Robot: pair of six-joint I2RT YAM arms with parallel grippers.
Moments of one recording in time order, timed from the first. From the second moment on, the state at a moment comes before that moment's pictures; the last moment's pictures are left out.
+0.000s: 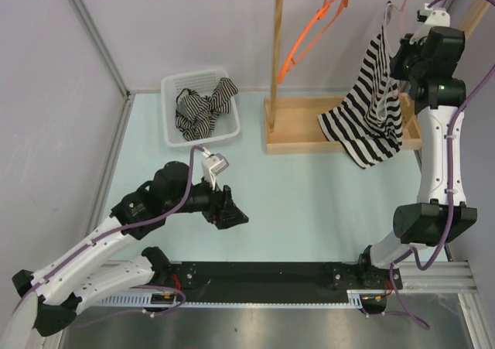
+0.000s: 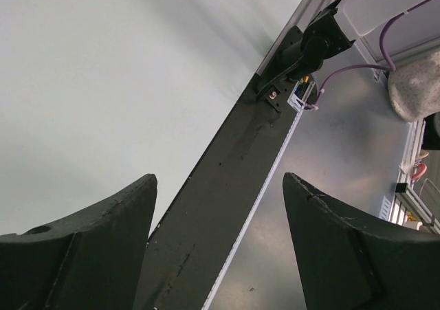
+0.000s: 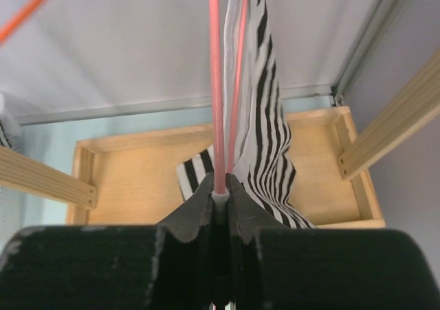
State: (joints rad) left arm -0.82 0.78 0.86 -0.56 0.43 -0.43; right arm -0.13 1.59 1.96 -0.64 -0.10 0.05
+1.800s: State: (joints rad) left arm -0.82 1.08 1.08 -0.32 0.11 -0.54; right arm 0.25 0.42 0.93 -0.88 -0.64 0.55
